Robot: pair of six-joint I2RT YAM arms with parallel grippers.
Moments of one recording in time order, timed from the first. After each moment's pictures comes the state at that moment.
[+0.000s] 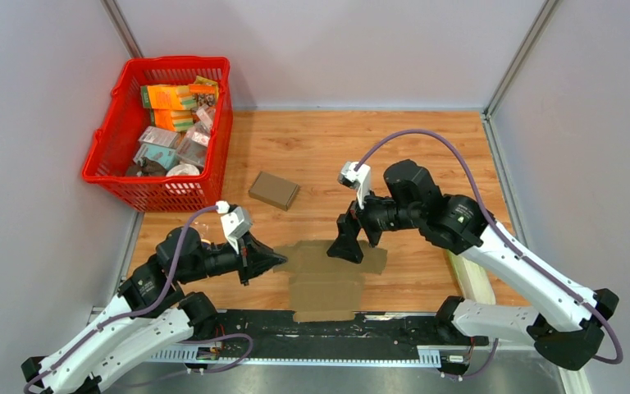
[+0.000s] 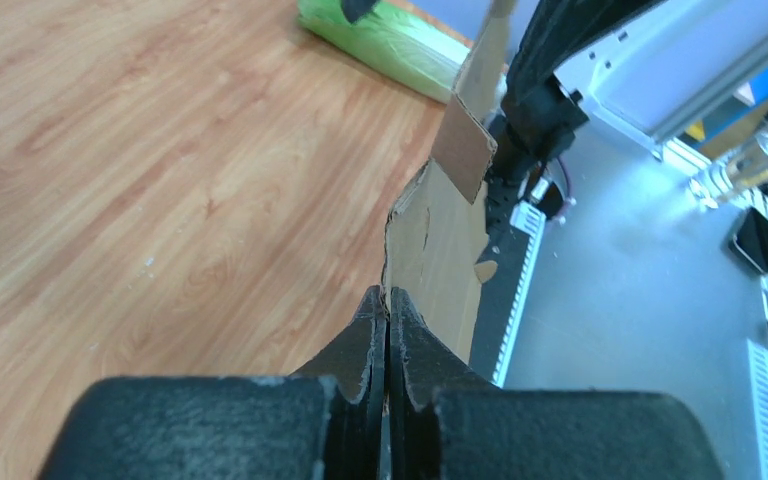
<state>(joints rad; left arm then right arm) -0.85 0.42 0.67 -0.41 0.36 -0.29 0.88 1.08 1.27 -0.76 -0.41 0.13</state>
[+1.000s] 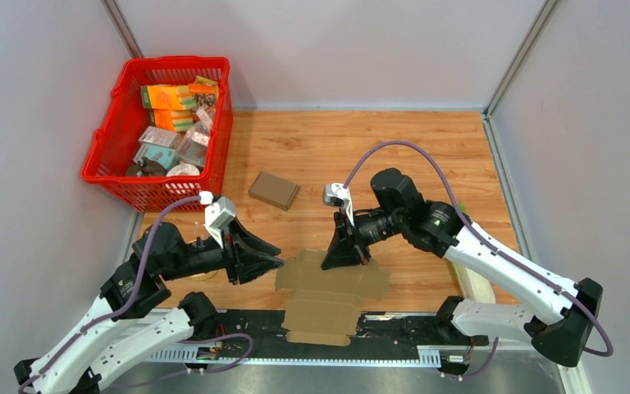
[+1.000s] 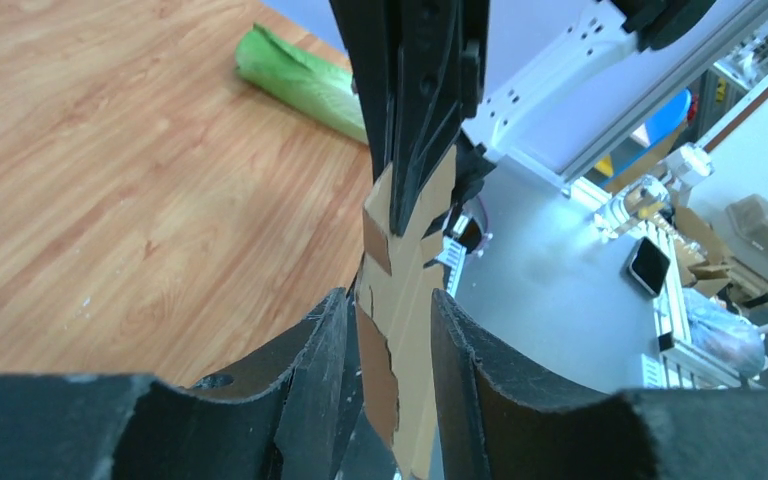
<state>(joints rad) -0.85 0.44 0.80 -0.46 0.45 -0.40 0.88 1.12 1.09 -0.51 -0.87 0.10</state>
